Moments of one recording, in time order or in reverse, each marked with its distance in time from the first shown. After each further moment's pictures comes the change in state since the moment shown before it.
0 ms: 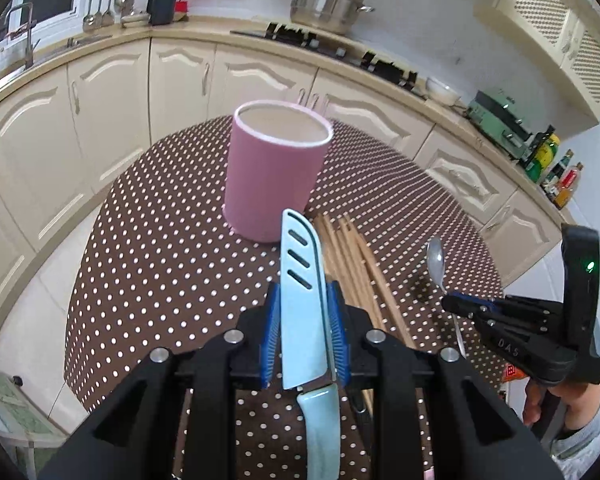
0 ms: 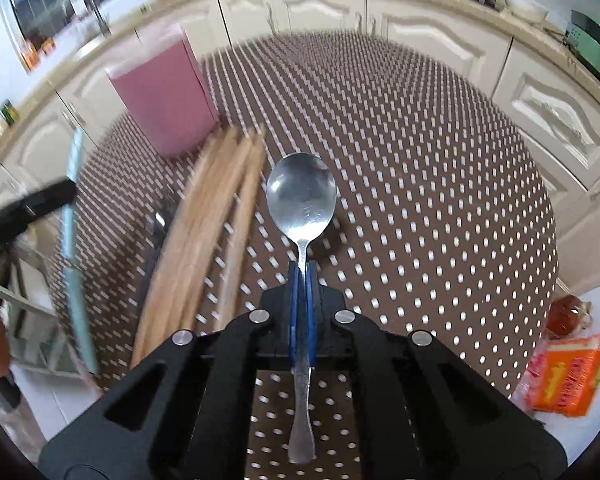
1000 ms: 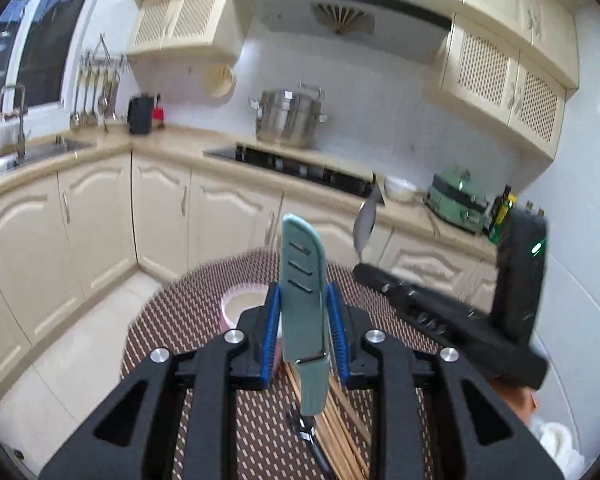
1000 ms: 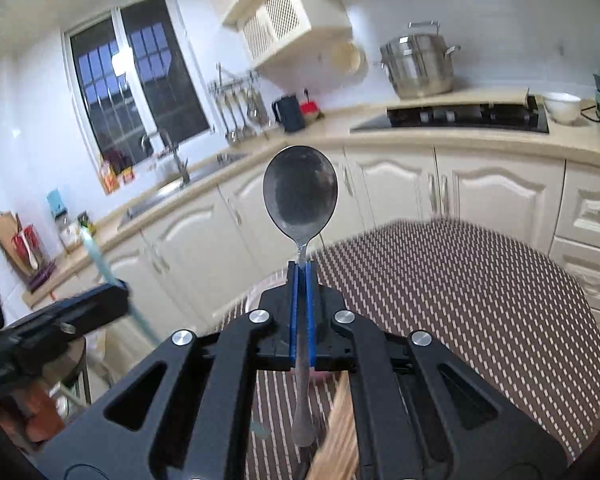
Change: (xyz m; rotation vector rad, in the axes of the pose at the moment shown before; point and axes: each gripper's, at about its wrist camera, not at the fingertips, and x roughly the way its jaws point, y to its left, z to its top) left arm -0.109 -0.026 0.084 0.104 -0.388 -0.062; right arm -0.047 0.044 0.118 0.045 -0.528 0.257
